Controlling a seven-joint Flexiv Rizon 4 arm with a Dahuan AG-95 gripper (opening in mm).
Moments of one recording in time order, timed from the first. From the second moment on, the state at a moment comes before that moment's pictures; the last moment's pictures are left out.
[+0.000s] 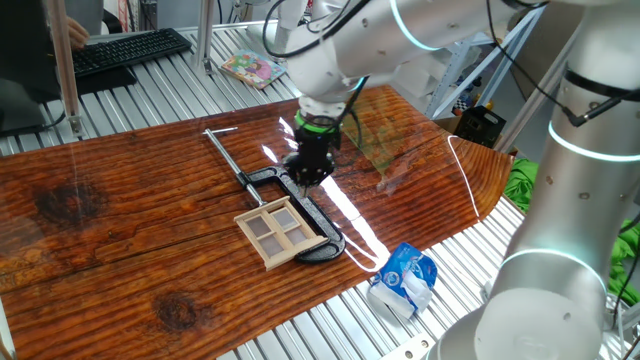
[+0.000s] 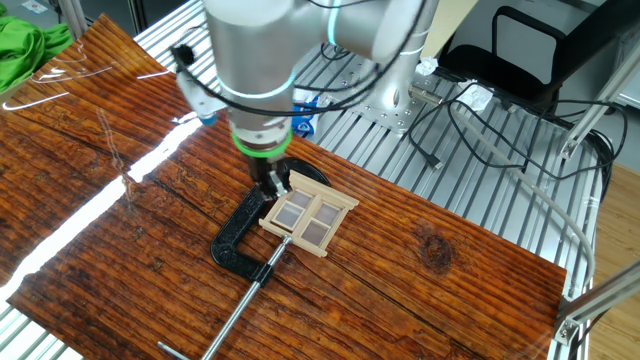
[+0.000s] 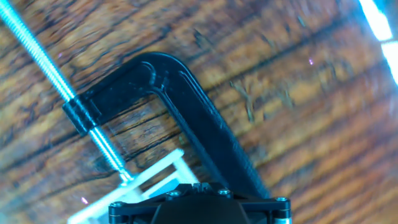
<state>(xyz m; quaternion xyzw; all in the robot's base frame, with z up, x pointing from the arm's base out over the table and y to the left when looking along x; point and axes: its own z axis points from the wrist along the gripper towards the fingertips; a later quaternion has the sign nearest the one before) 0.492 -0.048 0.054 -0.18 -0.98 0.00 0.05</state>
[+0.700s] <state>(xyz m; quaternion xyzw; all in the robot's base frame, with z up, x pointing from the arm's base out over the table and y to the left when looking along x) 0.516 -0.084 0.054 0.02 -1.00 0.02 0.03</state>
